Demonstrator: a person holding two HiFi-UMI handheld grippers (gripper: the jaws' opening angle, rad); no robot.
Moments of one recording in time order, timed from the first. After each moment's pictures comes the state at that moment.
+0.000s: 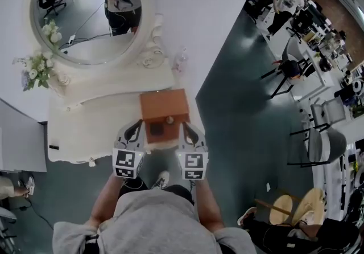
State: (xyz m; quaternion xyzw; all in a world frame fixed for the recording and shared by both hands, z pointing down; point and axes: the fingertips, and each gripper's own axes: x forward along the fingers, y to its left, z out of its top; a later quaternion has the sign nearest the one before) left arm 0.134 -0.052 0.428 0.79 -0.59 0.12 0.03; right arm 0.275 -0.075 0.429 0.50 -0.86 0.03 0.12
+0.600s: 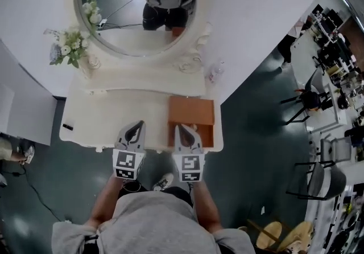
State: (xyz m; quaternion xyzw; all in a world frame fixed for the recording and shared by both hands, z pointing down) left arm 0.029 -0.020 0.430 0.72 -0.68 0.12 0.06; right arm 0.145 -0.065 0.430 0.37 -0.92 0.02 0.13
